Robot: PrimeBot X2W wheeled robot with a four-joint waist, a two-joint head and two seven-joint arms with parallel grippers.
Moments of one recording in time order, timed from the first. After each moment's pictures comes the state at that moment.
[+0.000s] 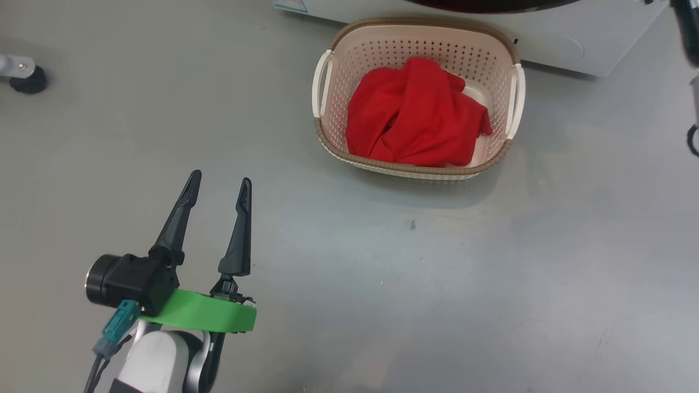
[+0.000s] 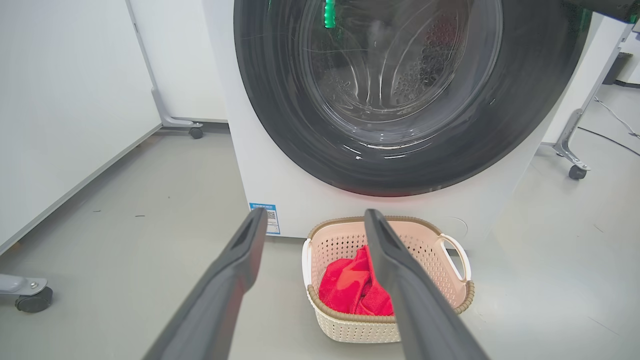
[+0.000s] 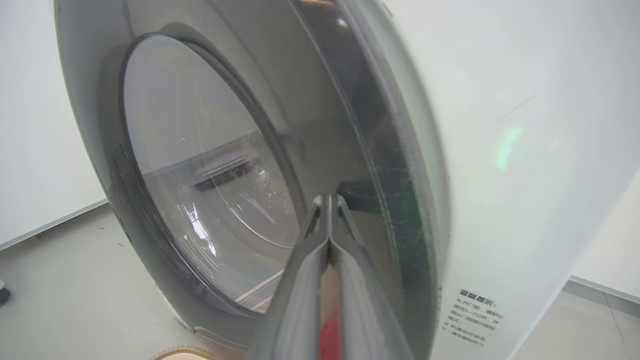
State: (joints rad) left arm -0.18 0.05 -0.25 0.02 -0.33 -0.01 -0.25; right arm -1.14 -0.26 0.18 0.69 0.19 0.12 -0.09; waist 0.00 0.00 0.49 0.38
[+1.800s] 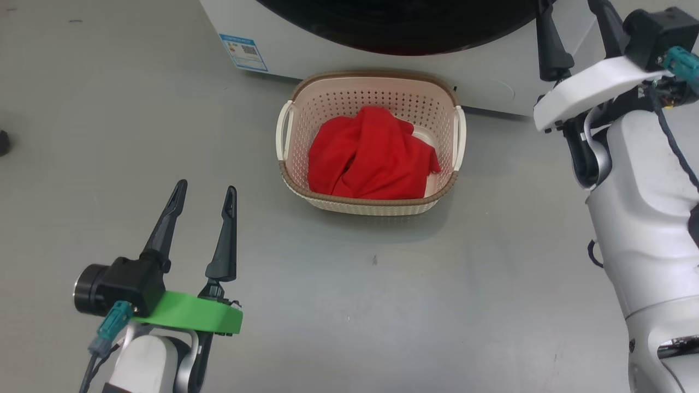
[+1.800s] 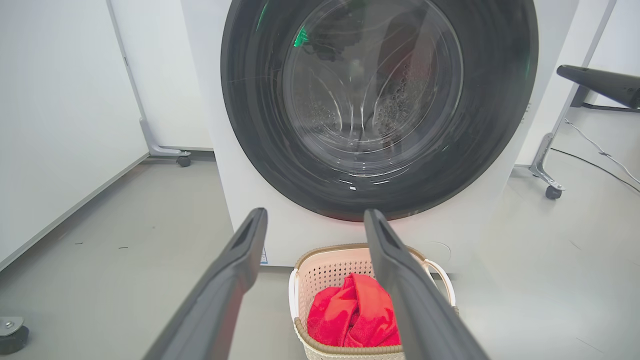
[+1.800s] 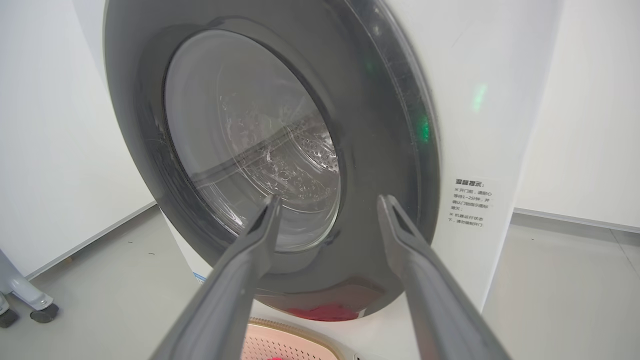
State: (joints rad) left arm -0.18 0.04 -0.20 0.08 -0.30 -0.02 -0.25; right arm -0.87 -0.11 0.15 0.72 0.26 0.11 -0.25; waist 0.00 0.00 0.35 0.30
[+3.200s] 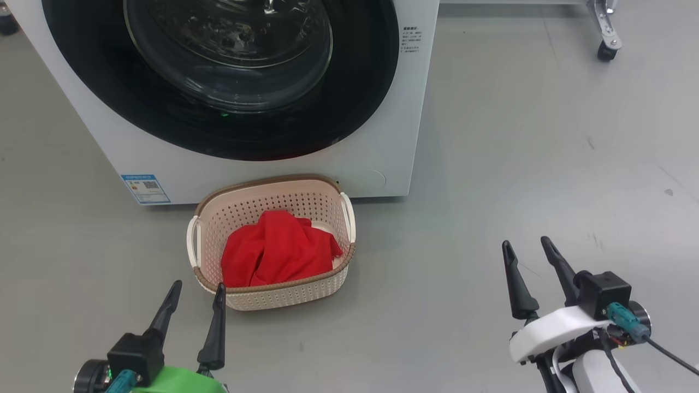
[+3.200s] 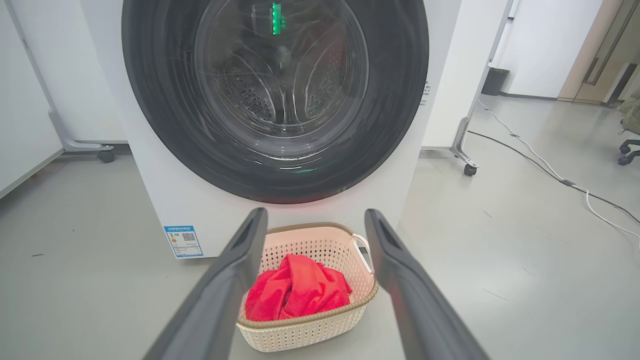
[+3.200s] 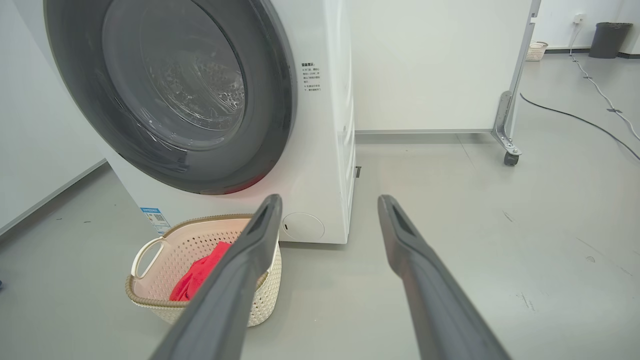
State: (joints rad) left arm 0.04 0.08 -0.19 0.14 -0.32 0.00 -0.22; right arm -0.09 -0.05 0.15 0.33 0.27 0.07 -0.25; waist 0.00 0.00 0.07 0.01
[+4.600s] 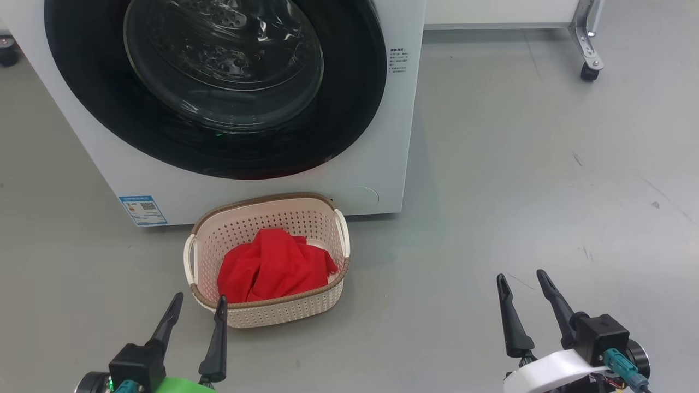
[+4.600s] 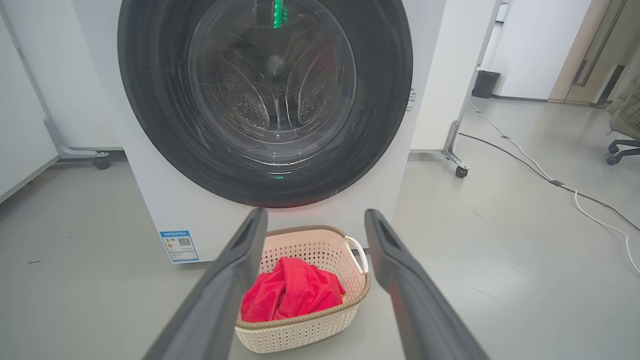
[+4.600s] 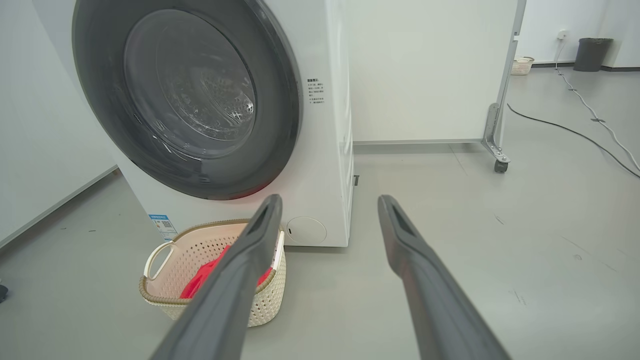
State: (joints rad) left arm 0.09 0.08 -0.19 0.09 -0.32 0.01 -0.18; right arm 0.09 -0.04 0.20 0.15 0.27 0.00 -0.25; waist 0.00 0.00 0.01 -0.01
